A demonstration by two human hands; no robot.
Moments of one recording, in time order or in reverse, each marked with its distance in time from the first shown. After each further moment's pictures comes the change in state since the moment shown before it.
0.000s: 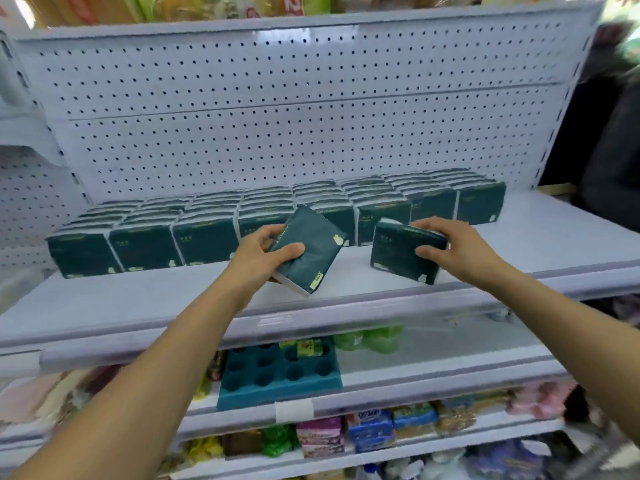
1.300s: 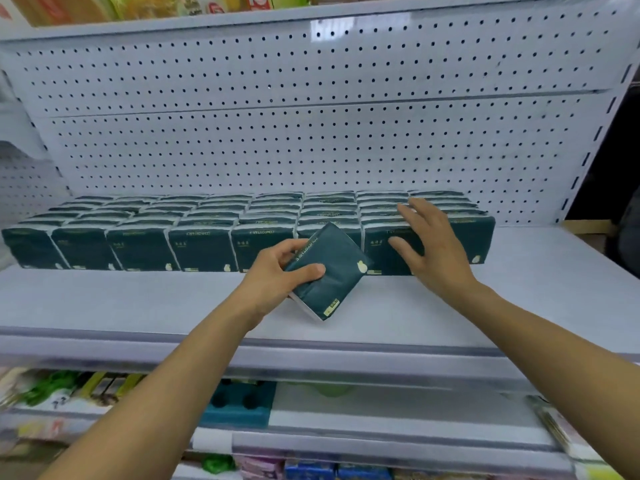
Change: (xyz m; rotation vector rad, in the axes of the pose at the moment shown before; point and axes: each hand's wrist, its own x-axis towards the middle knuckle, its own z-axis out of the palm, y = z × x) left_hand 0.049 0.017 0.167 0.027 0.050 -0.016; right_hand 0.103 0.120 -0.031 -0.083 0.217 -0.361
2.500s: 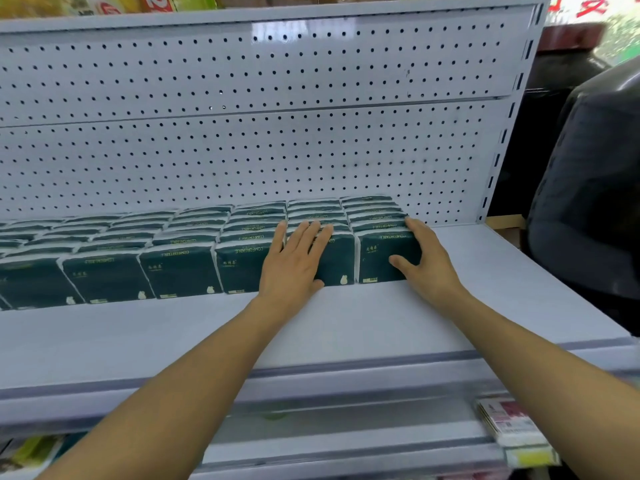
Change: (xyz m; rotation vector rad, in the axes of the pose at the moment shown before) left_hand 0.093 -0.020 0.126 1.561 0.104 0.552; right_hand -0.023 0.099 -0.047 0.235 -0.041 0.403
